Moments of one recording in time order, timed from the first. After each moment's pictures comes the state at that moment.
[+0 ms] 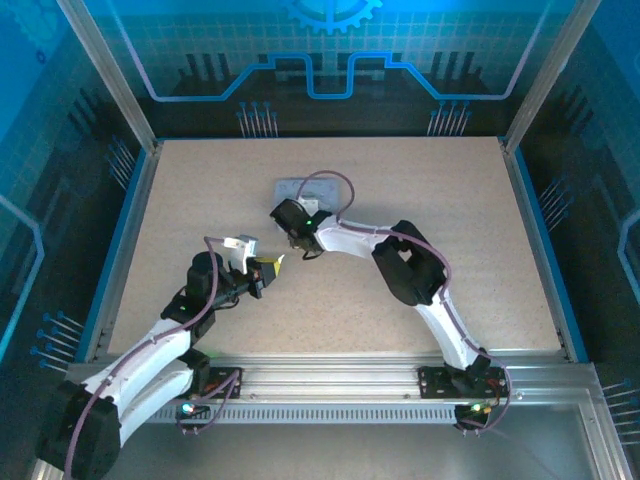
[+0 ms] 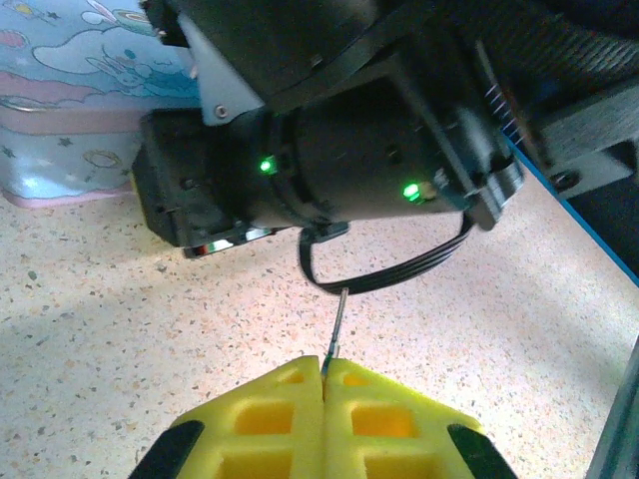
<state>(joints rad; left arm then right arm) -0.33 0.82 0.27 0.18 0.42 -0.37 0.83 2.27 1.71 -0.54 0.40 0.72</state>
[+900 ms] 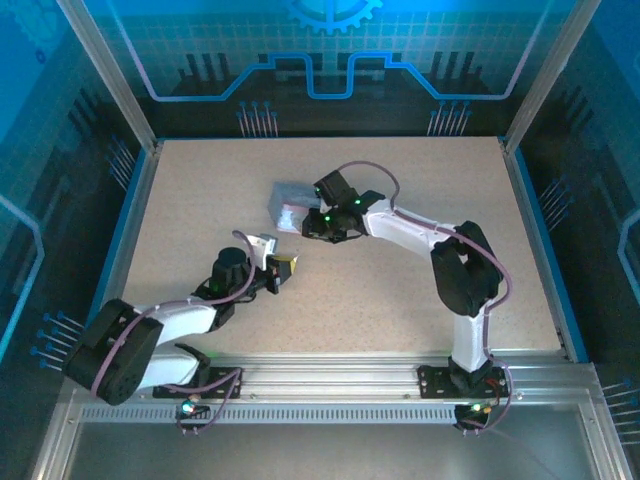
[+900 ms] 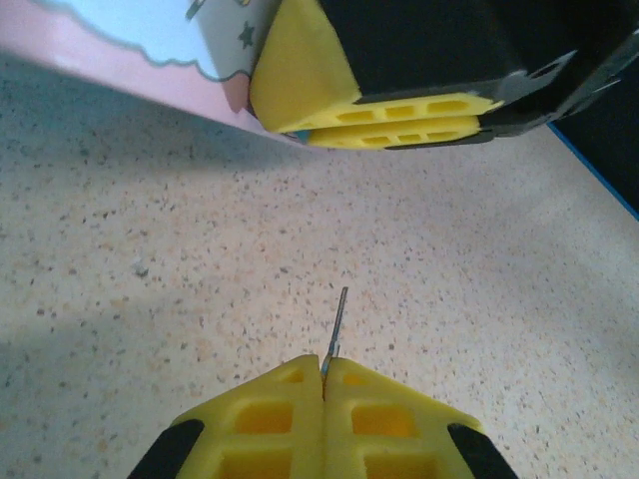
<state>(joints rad) -0.41 1.29 0.26 0.65 0.37 -0.37 0.68 1.93 1.49 -0.52 -0.25 0.75</state>
